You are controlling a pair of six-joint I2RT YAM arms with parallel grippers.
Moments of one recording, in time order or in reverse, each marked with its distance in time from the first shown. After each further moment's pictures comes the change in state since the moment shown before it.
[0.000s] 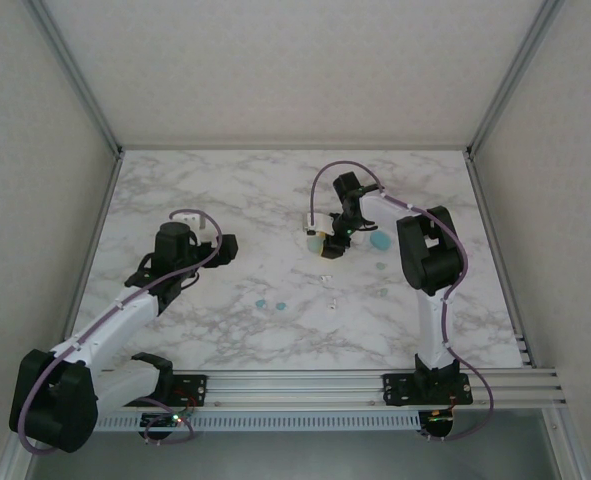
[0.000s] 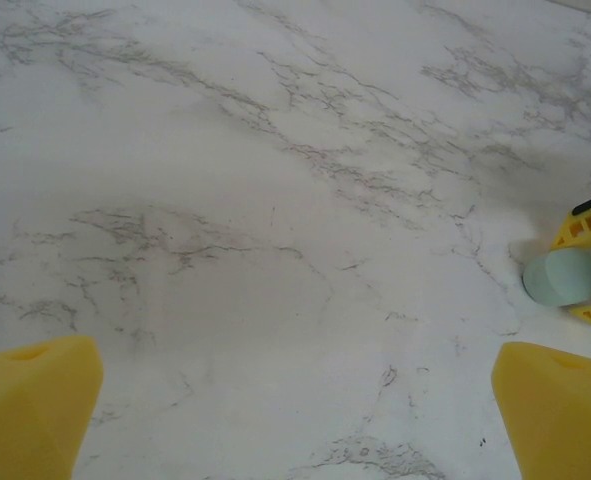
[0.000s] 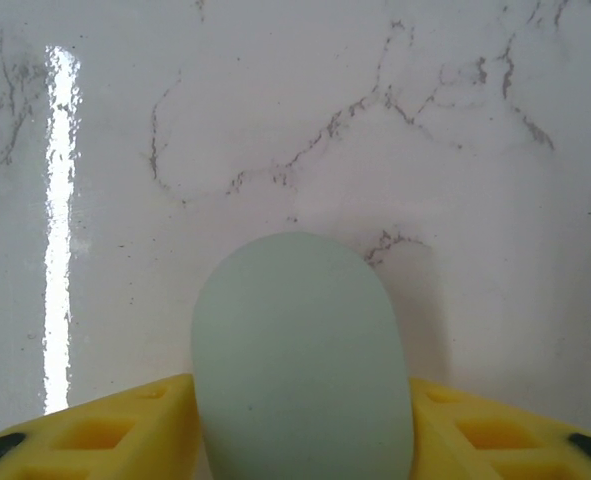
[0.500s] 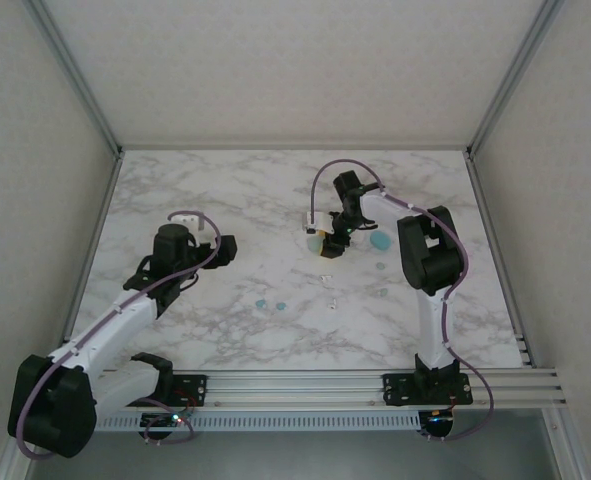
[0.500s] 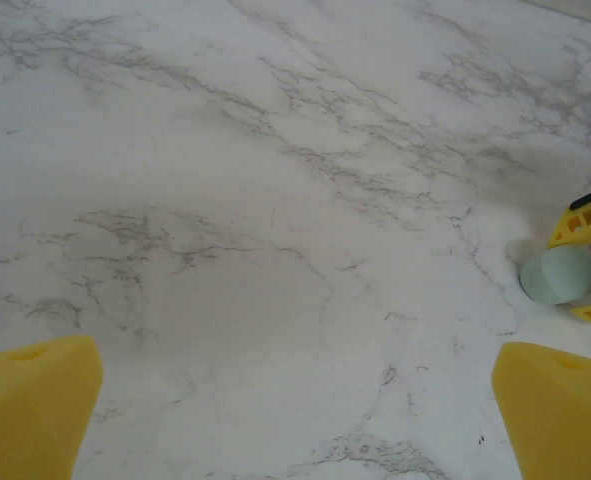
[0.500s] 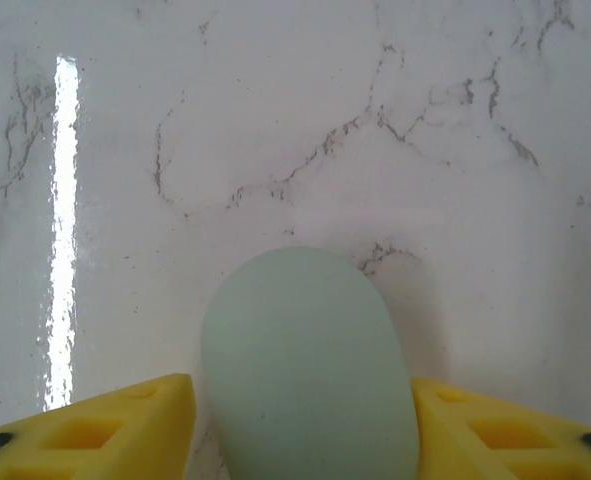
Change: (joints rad) left arm 0.000 -0.024 -0.015 0.002 -0.004 0.000; right arm -0.002 -0.001 0.012 -0.013 -0.018 0.000
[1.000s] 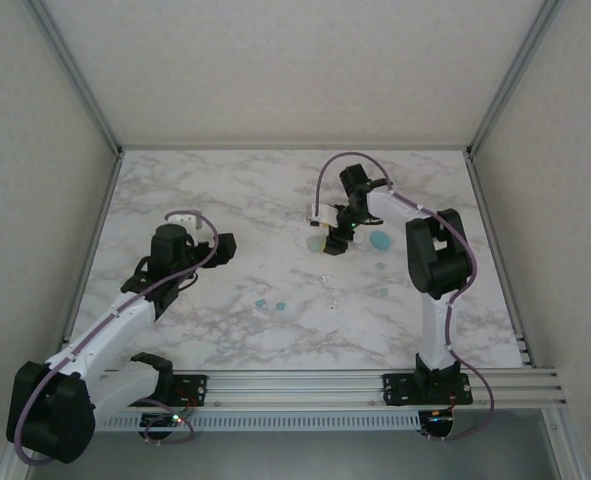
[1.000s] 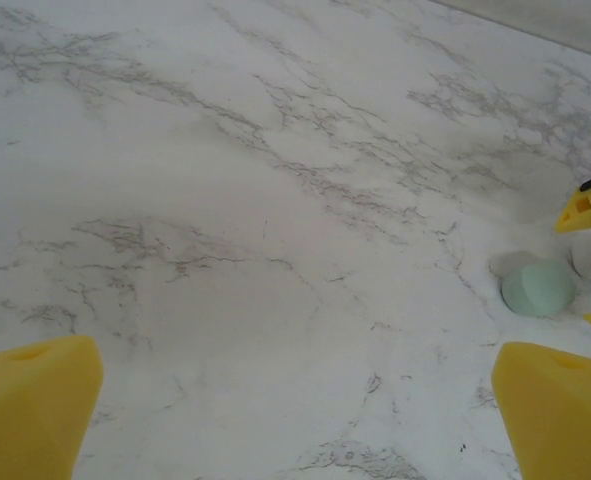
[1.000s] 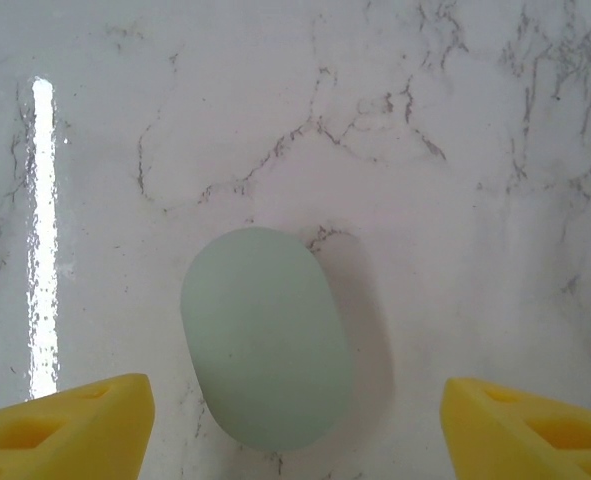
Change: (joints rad) left arm 0.000 -0.033 0.000 0.001 0.000 -0.021; right arm -0.023 -0.050 -0.002 0.002 -0.002 0.021
